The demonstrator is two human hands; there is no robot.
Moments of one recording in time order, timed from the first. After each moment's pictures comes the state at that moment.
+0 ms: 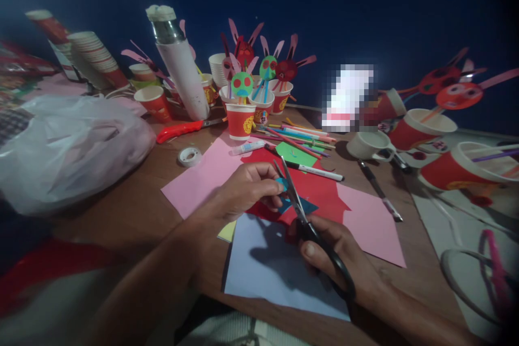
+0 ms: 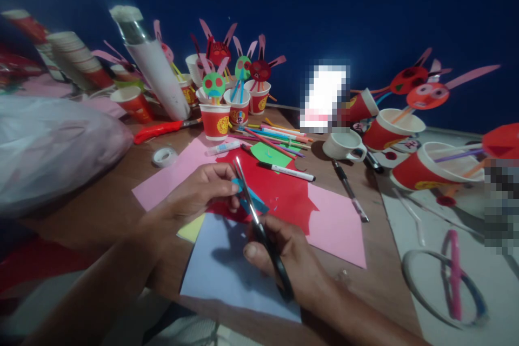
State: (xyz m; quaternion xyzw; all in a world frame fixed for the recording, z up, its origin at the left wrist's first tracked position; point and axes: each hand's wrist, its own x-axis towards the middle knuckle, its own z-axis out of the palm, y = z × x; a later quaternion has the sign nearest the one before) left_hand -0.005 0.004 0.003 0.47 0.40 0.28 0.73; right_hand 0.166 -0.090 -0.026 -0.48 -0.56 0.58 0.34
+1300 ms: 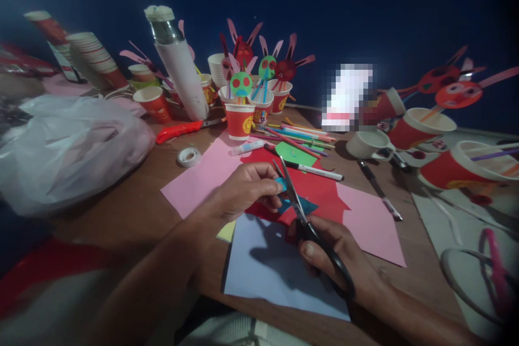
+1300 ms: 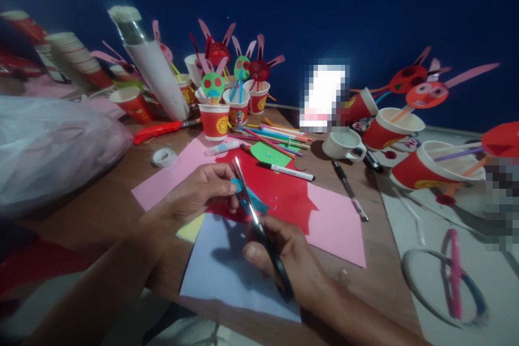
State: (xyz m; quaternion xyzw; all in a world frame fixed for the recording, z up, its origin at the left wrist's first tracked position) left_hand -0.005 0.004 0.004 0.46 0.40 0.27 0.74; right_hand 0.164 -0.091 -0.025 -0.48 -0.55 0.59 0.33
